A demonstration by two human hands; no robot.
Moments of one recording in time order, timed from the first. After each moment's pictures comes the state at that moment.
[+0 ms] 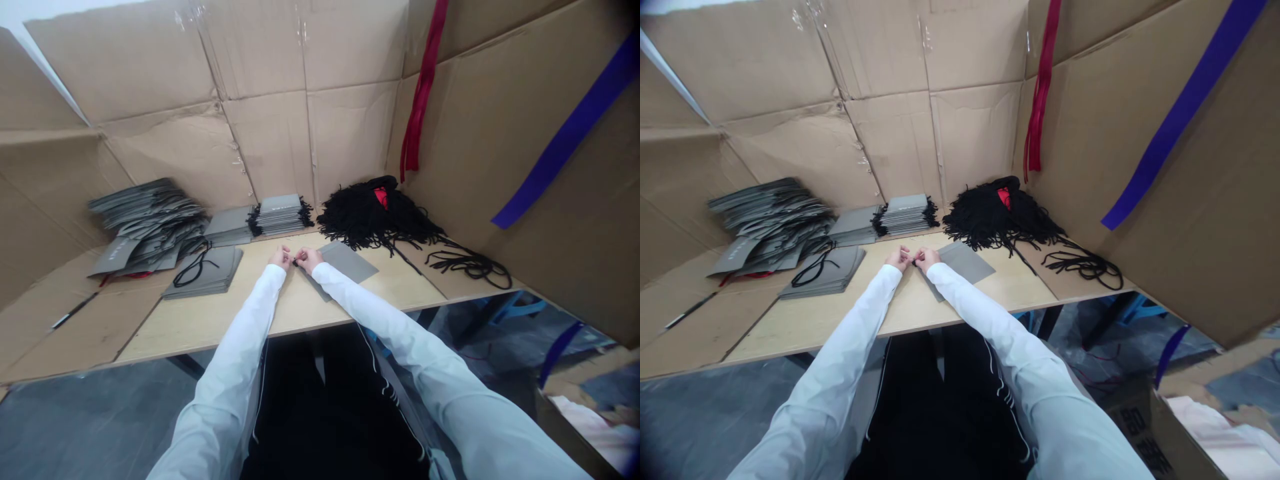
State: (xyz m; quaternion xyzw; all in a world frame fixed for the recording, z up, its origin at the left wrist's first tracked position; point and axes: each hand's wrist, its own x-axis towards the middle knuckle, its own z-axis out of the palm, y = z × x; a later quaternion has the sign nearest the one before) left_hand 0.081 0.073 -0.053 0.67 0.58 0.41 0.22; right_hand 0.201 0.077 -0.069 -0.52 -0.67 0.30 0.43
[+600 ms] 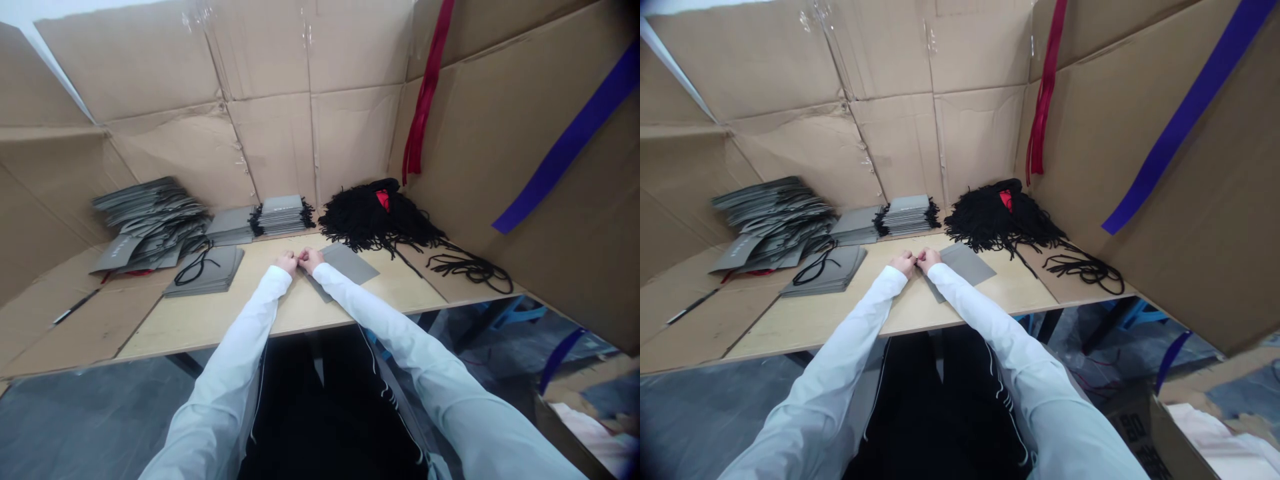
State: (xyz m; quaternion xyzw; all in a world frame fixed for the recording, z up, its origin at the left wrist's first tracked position) left_hand 0.096 0.060 -0.042 0.80 0.59 0.09 -0.06; right_hand 0.200 0.085 -0.075 -0.54 -0.67 0.28 0.42
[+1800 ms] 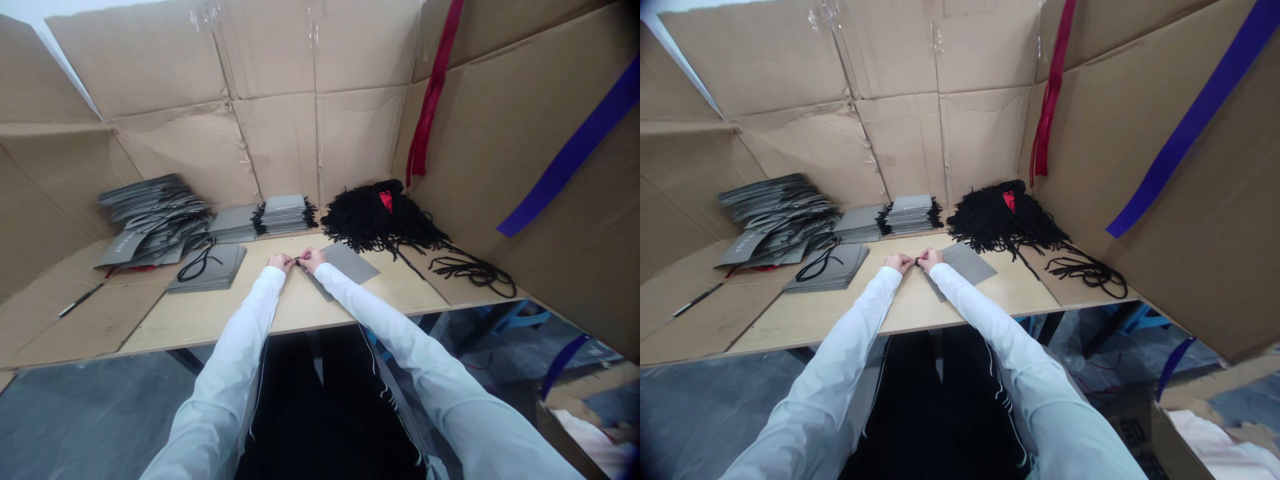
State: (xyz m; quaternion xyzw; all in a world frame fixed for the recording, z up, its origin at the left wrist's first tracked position) left_hand 0.070 0.065 -0.050 0.78 0.61 0.16 0.01; right_hand 0.197 0.074 -0.065 -0.54 -0.62 0.37 0.44
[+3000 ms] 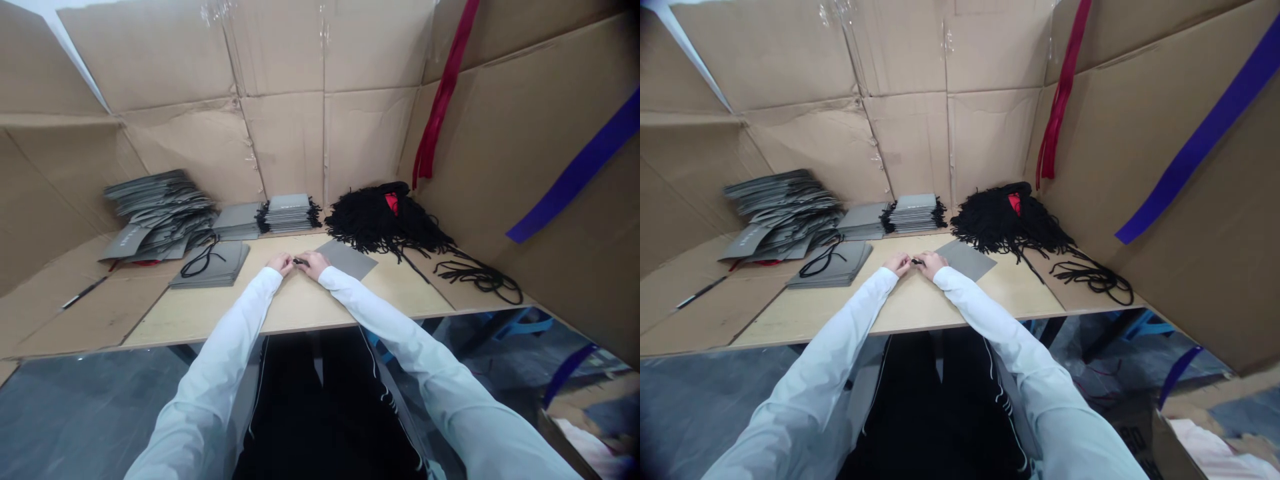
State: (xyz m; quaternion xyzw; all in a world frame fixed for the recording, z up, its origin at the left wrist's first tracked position) left_hand 0.048 0.068 -0.063 0.81 0.54 0.24 0.00; right_hand 0.206 0.057 -0.054 -0.46 -0.85 0.06 0.24
